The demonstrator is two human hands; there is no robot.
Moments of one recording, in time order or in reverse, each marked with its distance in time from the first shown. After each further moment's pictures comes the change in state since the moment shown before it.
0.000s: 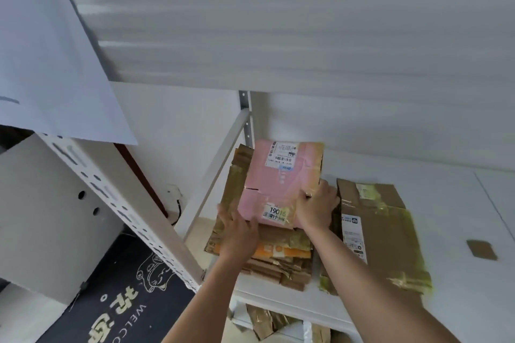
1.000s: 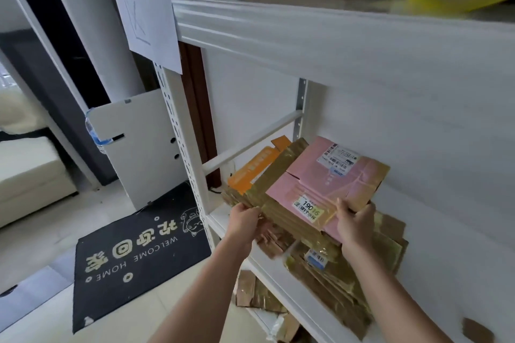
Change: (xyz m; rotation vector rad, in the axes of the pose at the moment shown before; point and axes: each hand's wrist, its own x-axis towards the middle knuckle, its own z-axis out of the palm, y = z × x) left_hand -0.124 0.085 0.044 -1.452 0.395 -0.404; right_hand 0.008 0.049 -0.139 0.378 -0.332 -0.044
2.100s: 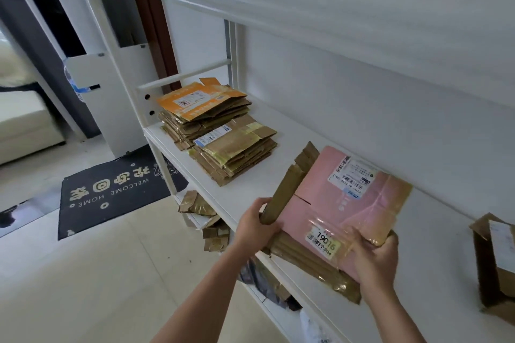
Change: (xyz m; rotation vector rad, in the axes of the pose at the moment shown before) left_hand -0.315 -0.266 0.230 0.578 -0.171 0.207; right_hand -0.070 0.158 -0.493 0.039 -0.009 -0.079
